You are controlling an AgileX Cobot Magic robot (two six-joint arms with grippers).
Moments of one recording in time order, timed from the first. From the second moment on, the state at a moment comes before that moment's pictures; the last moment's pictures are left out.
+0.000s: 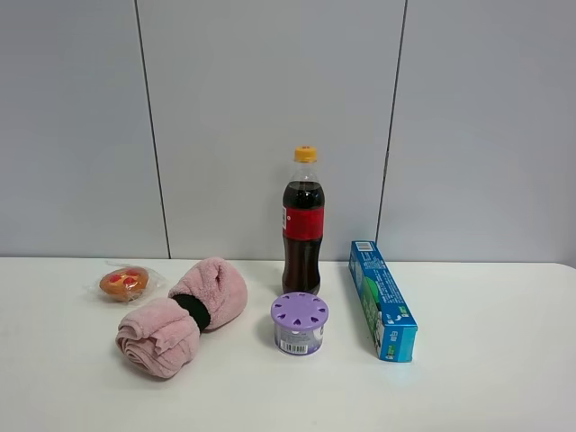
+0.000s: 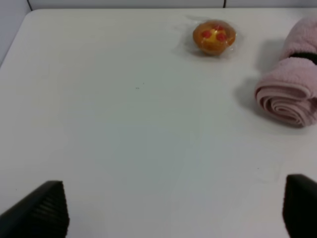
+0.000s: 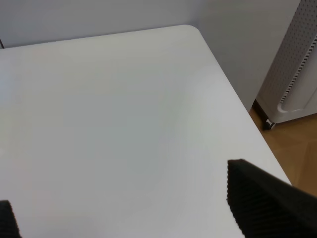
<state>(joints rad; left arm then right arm) -0.01 -0.01 -0.51 0.02 1.05 -0.04 -0.07 0.15 -0.51 -0.01 0.91 0.00</state>
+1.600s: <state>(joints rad) -0.01 -0.01 -0.51 0.02 1.05 -0.04 -0.07 0.00 -0.50 -0.06 1.07 0.04</state>
